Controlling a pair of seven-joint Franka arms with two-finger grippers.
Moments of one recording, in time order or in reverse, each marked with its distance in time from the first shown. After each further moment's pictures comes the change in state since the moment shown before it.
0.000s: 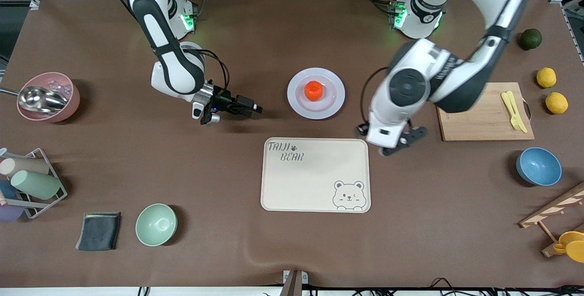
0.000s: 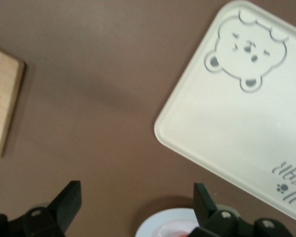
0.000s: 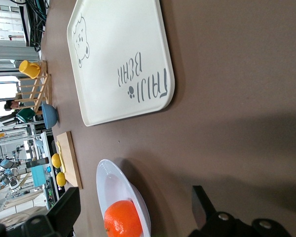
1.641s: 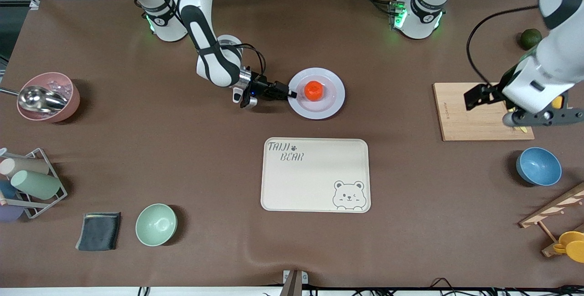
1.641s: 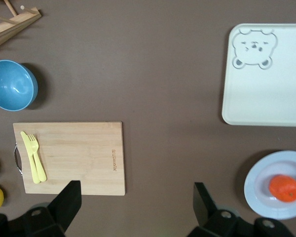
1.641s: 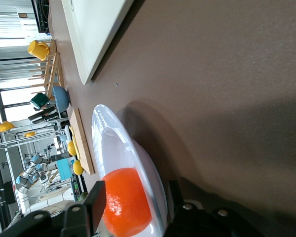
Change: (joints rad) left arm -0.206 -0.395 0.598 0.045 -0.257 -0.241 0.956; right arm 0.264 0.167 0.003 0.054 0.462 -0.082 -0.190
